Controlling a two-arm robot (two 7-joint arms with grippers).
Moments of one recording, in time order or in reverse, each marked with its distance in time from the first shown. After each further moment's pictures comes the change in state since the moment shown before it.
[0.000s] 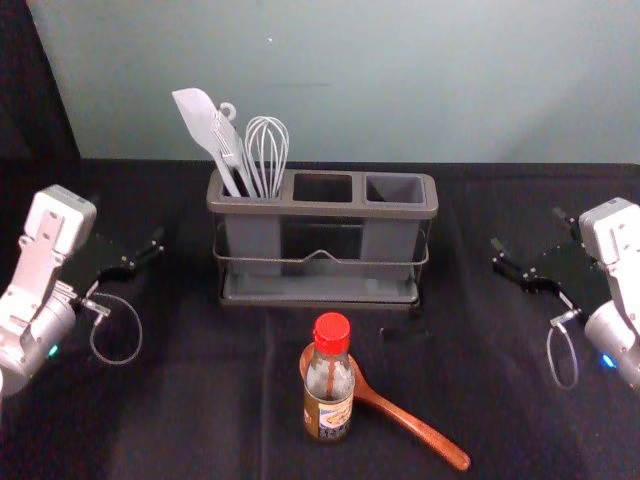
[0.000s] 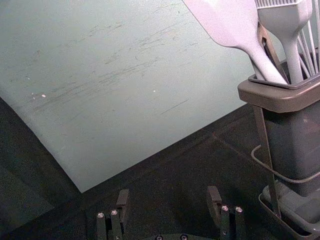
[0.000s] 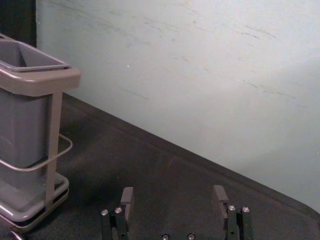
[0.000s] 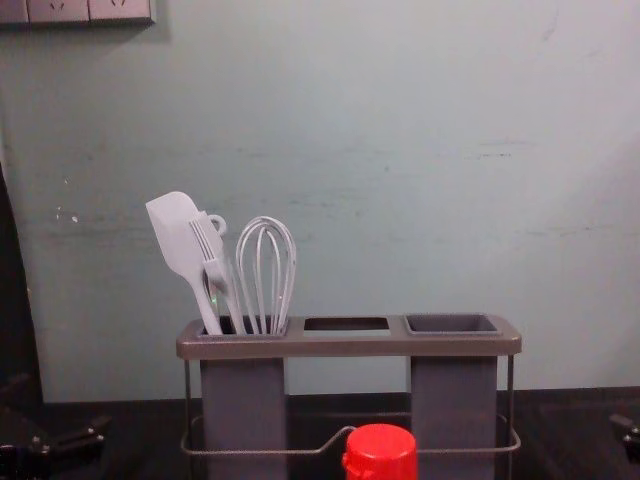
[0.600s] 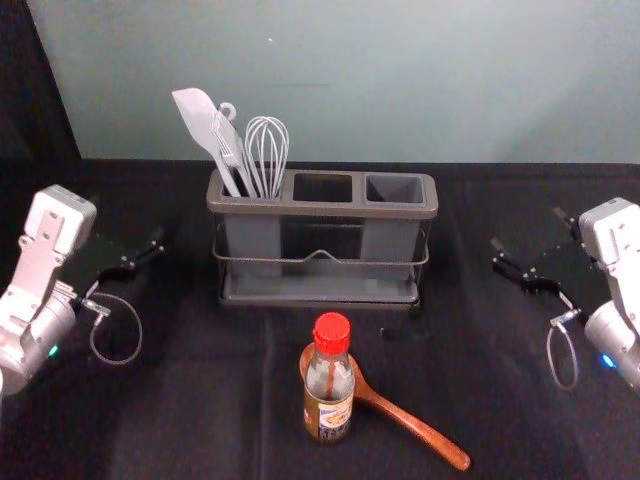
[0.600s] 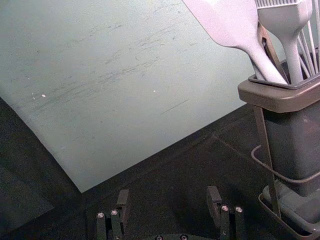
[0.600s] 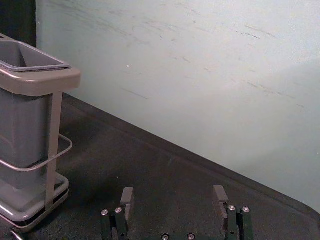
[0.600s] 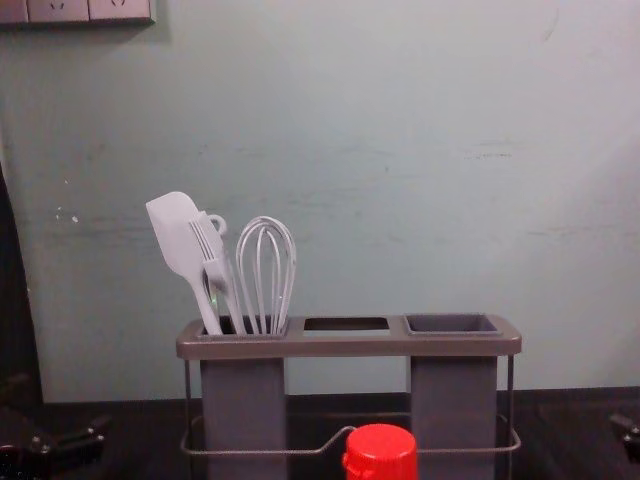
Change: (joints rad) left arm 0.000 0.000 0.000 0.000 0.000 0.000 0.000; right arm 0.000 0.000 0.000 0.000 0.000 0.000 0.000
